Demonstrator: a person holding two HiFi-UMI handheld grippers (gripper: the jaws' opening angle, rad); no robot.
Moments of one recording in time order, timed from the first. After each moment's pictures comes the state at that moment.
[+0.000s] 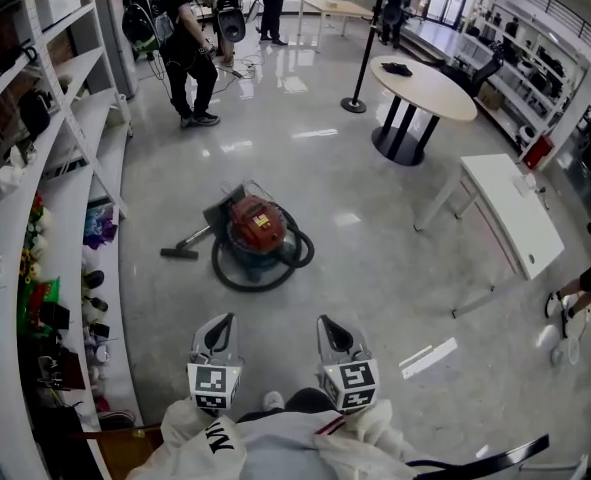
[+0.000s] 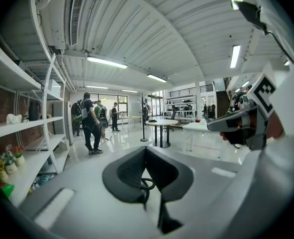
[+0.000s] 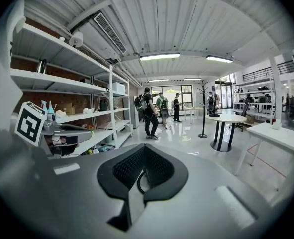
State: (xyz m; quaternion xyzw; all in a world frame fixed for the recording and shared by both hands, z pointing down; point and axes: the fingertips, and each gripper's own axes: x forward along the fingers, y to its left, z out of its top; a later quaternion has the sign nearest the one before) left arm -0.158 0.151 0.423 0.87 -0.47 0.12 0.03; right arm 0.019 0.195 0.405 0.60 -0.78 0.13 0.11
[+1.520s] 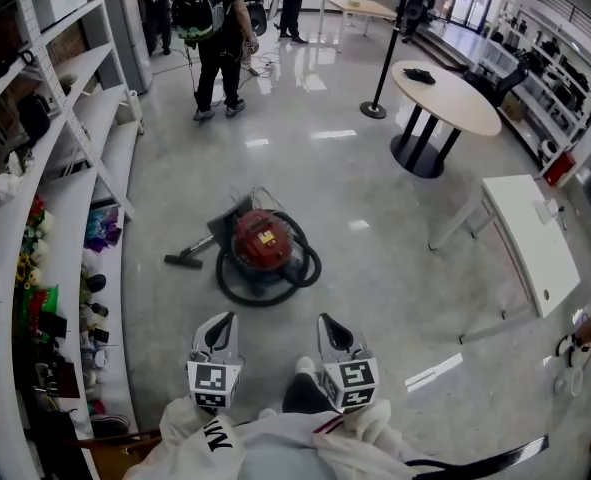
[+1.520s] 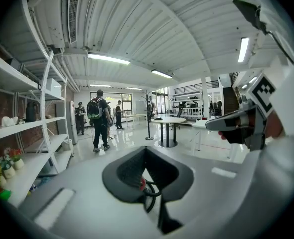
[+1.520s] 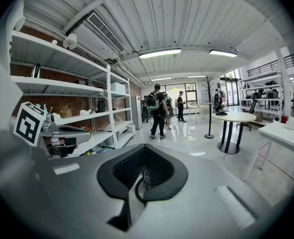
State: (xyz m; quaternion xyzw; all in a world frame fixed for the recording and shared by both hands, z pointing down) left arm -0.121 0.063 0.422 0.86 -0.49 0.13 0.04; right arm 0.057 0.092 0.409 0.58 -0.80 0.14 0.11
